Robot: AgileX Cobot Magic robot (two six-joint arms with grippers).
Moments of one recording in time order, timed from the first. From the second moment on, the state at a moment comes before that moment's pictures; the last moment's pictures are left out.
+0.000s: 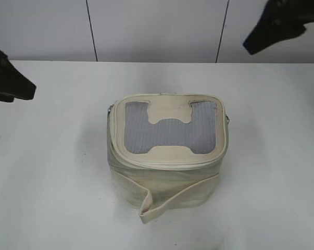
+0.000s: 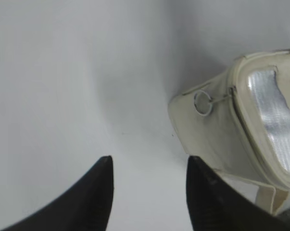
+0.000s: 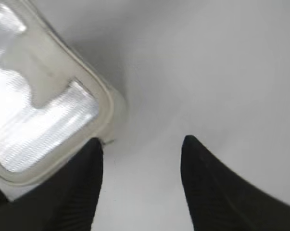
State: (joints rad) left arm -0.13 1.27 -0.92 -0.57 0.85 0.40; right arm 0.27 1.57 -1.45 0.35 1.04 -0.67
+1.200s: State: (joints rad) left arm -0.23 1.57 -1.03 -0.80 0.91 0.70; right arm 0.60 2.08 -1.92 0.32 1.21 -0.73
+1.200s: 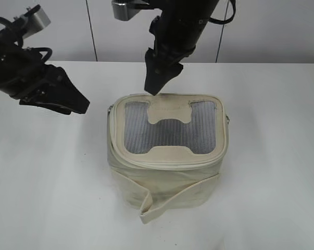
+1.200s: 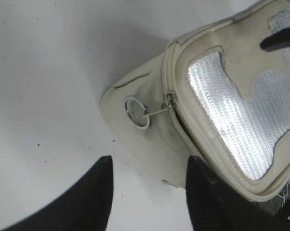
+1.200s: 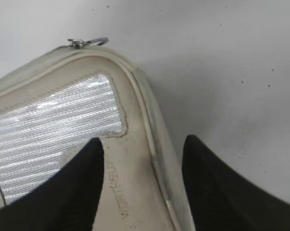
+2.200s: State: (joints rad) left arm -0.24 1.62 -1.04 -0.78 0.94 0.72; right arm 0.57 2.13 -1.86 0.34 1.21 -0.73
